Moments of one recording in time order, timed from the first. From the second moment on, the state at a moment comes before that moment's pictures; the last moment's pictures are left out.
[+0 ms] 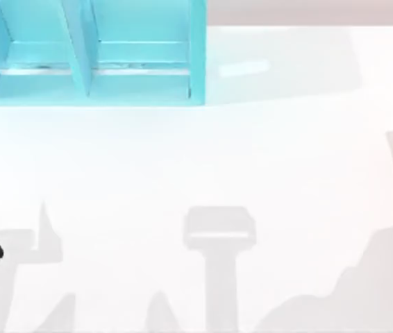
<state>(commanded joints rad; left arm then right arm) 0.00 0.00 0.00 0.00 0.00 0.00 -0.55 1.65 1.44 -1.36 0.01 -0.51</state>
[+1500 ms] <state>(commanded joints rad) 0.00 0.00 0.00 0.00 0.00 0.00 0.21 2.10 1.68 -1.15 0.00 0.26</state>
